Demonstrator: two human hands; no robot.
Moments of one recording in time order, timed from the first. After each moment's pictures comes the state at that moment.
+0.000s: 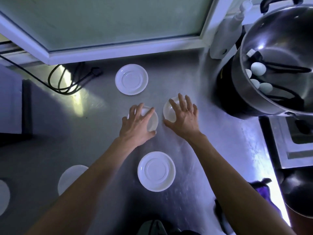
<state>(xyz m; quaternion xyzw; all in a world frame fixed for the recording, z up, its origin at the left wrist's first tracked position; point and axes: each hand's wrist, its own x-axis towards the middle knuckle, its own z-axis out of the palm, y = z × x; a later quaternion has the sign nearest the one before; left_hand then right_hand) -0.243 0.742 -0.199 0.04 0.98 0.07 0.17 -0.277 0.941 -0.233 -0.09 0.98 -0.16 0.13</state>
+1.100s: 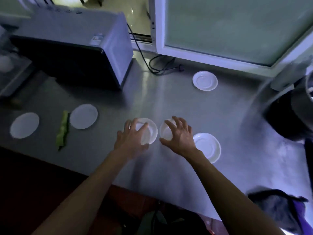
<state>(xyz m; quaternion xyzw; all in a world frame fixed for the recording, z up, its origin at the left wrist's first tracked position) 0.064 0.572 -0.135 -0.17 0.98 0.09 0.11 -0.053 0.757 -0.167 -0.32 0.92 -0.17 0.12</state>
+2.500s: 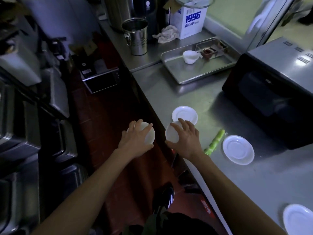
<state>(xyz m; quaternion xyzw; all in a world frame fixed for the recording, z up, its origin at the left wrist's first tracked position) 0.479 0.184 -0.109 -0.54 0.84 0.11 0.05 0.263 0.245 -0.125 -0.65 0.73 -0.15 0.13</state>
